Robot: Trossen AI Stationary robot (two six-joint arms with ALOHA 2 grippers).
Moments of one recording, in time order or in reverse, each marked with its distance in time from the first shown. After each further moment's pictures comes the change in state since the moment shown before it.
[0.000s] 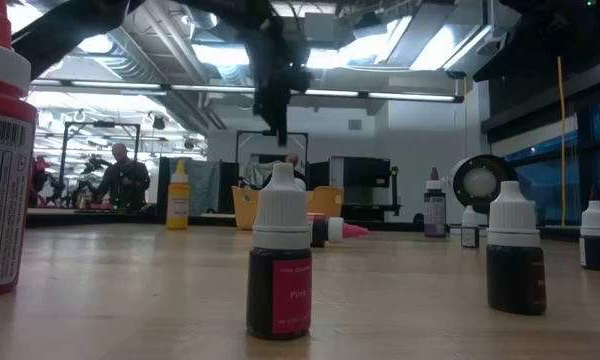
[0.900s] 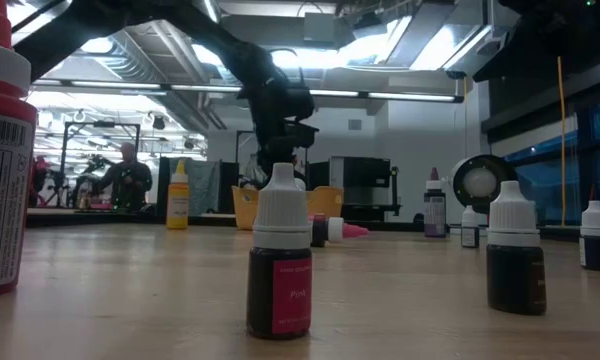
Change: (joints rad) left arm -0.002 0.021 -0.397 0.428 -0.027 0.041; right arm 0.000 0.002 0.000 0.000 0.000 0.024
